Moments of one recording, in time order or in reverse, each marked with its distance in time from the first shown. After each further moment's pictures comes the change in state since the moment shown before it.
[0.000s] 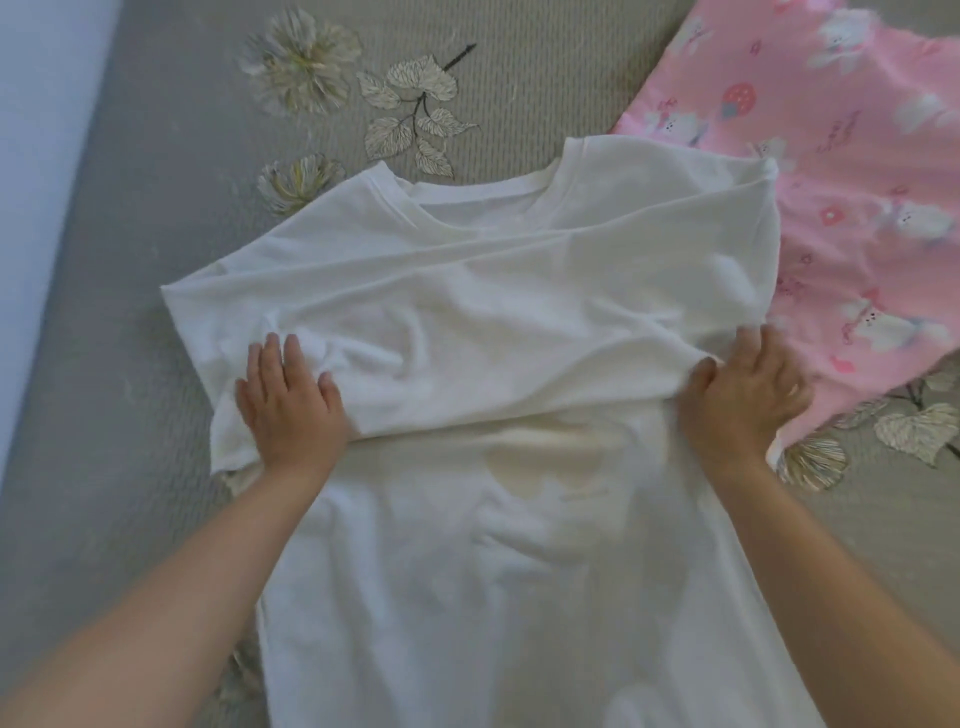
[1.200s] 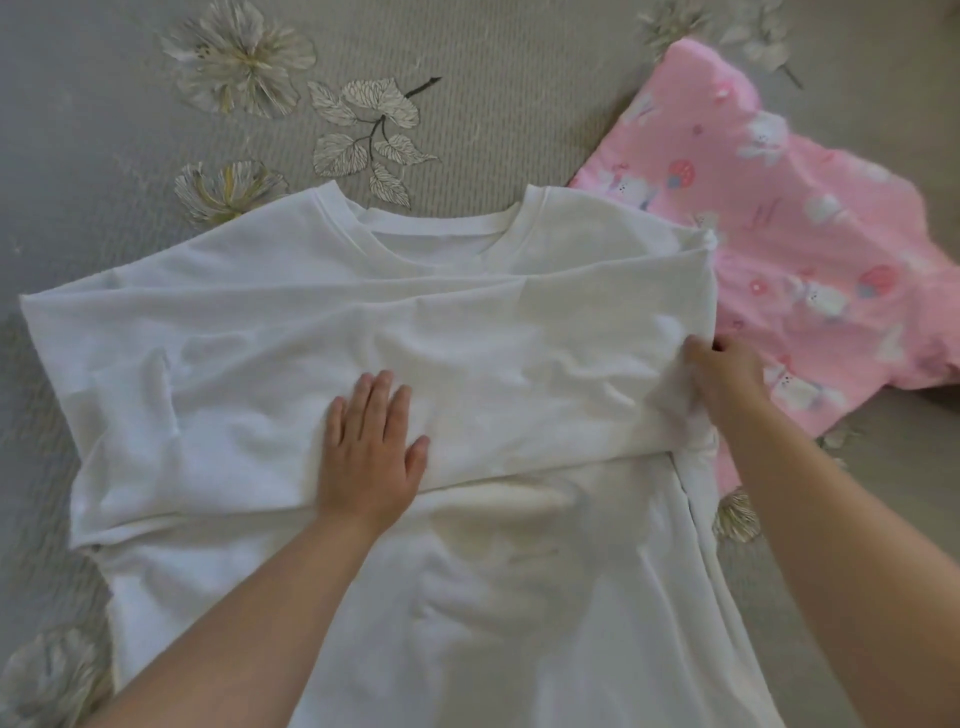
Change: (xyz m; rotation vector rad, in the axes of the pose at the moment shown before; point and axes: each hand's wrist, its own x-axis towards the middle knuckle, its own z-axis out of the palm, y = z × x) left_hand -0.019 0.072 0.051 0.018 -0.239 0.509; right_hand 0.100 -0.009 -0.018 0.381 -0.241 0.368
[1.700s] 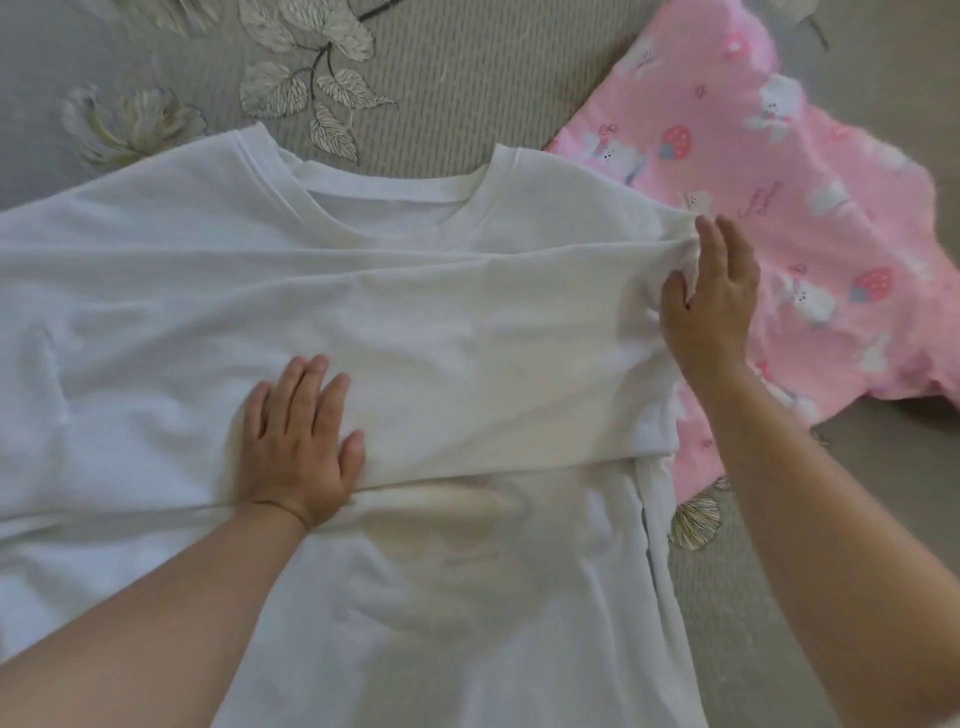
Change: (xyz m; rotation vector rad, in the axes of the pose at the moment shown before) left_hand 0.006 0.000 0.013 0.093 0.103 -0.032; right_hand 0.045 -0.021 0.002 -0.370 0.162 -0.702
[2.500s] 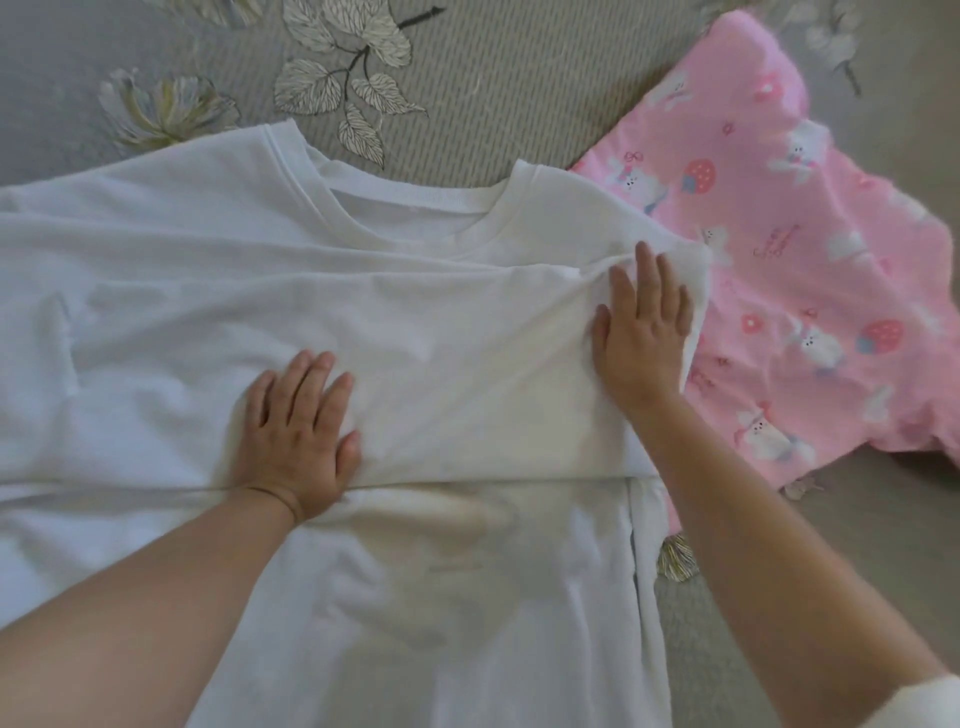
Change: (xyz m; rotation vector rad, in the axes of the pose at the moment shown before) left_hand 0.002 -0.002 0.004 0.052 0.051 0.023; right_hand -0.015 -0.033 0.027 -0.183 -0.124 -0.277
